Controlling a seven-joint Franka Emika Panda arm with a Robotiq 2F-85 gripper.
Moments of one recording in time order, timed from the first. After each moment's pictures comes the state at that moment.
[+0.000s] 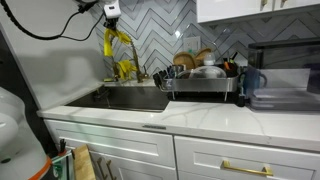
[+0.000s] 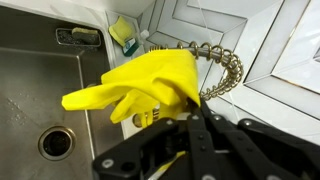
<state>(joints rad) 0.16 -0.48 0.21 -2.15 1.07 2.18 0.91</state>
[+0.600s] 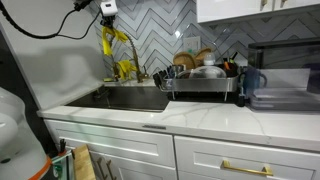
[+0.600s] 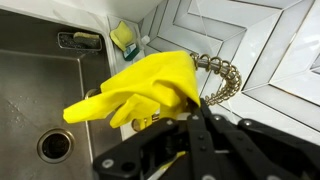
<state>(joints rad) 0.16 -0.50 0.23 -2.14 1.07 2.18 0.92</state>
